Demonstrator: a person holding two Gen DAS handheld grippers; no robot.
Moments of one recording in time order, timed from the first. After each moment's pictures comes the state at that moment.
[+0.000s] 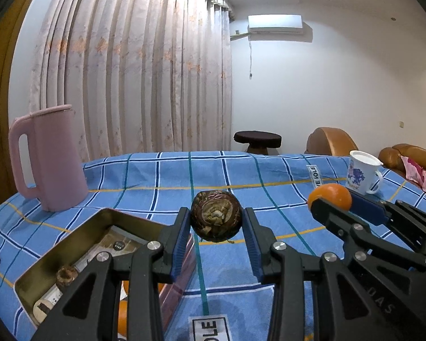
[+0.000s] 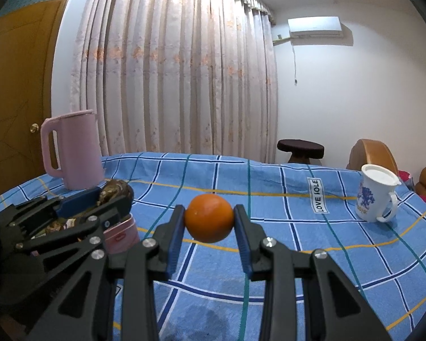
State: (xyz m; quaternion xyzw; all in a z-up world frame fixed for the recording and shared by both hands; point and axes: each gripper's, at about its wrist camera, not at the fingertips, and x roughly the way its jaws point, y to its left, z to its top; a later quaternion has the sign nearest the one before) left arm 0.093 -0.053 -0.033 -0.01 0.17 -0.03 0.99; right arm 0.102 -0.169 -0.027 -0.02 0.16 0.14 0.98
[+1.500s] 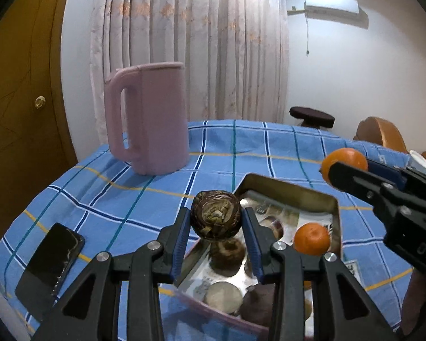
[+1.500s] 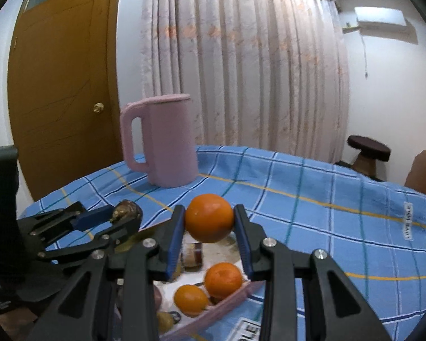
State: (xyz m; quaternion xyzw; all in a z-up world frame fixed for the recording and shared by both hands) left arm 0.057 0.104 -0.028 -0.03 0.26 0.09 0.96; right arm 0.112 -0.019 0.004 -0.04 0.21 0.32 0.92
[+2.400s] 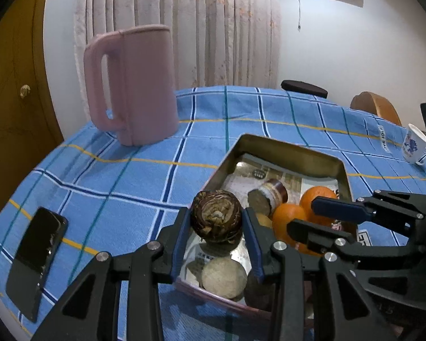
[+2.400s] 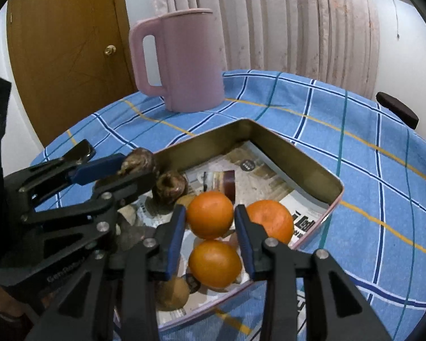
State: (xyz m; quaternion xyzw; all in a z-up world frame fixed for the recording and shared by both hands) left arm 0.067 0.104 -0.055 -0.03 0.32 0.06 0.94; right arm 0.130 0.007 -0.059 -0.08 0.35 0.36 0.86
